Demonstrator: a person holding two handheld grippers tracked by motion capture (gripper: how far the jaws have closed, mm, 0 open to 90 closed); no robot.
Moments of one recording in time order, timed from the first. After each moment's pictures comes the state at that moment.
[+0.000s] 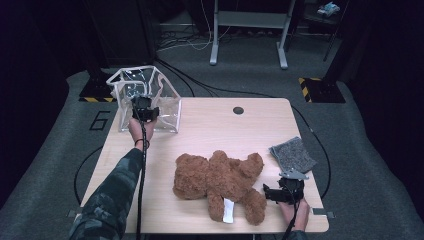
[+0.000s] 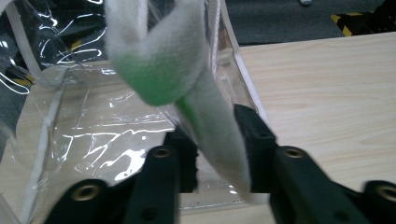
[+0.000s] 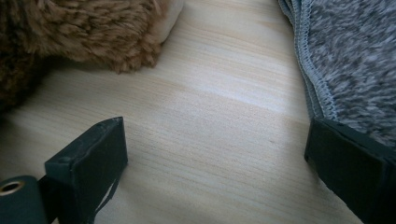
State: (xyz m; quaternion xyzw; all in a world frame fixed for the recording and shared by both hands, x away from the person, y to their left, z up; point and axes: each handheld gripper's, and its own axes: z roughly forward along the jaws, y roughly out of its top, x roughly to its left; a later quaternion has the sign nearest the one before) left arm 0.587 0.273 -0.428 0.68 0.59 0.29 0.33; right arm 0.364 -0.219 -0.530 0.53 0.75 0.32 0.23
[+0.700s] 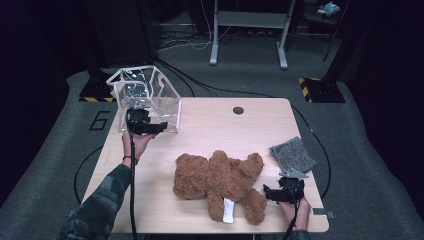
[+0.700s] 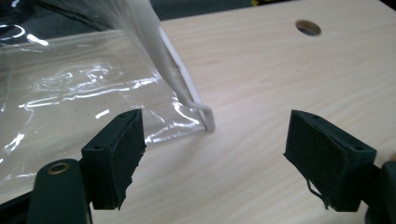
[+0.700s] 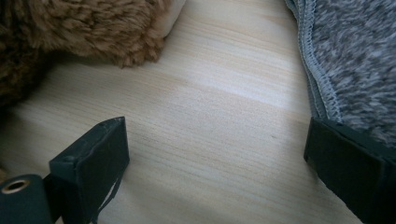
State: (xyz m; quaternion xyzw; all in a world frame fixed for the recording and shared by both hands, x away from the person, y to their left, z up) left arm 0.519 0.276 -0.417 0.74 0.51 0.20 0.39; right arm 0.365 -0.218 -0.526 0.54 0.75 0.32 0.22
